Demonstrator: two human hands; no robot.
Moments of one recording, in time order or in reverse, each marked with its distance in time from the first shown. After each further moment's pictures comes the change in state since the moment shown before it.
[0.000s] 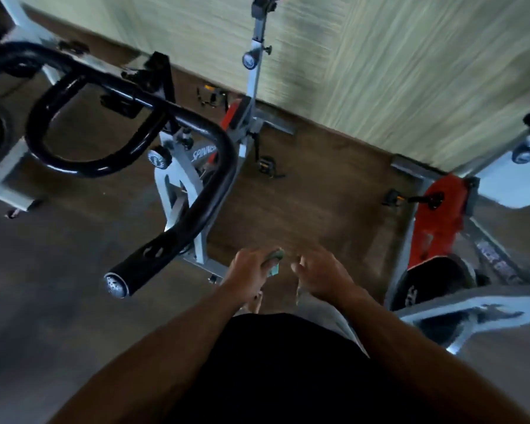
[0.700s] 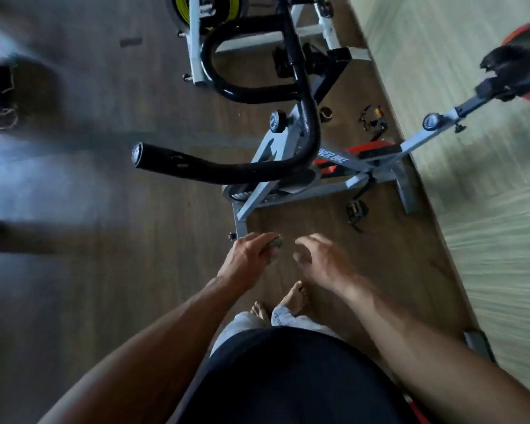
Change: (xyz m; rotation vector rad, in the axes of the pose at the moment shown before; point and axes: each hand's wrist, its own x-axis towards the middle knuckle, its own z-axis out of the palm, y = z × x) left_hand 0.011 0.081 0.040 -0.061 0.785 -0.518; right_hand 0.136 -0.007 -0.087 -0.367 -0.406 -0.799
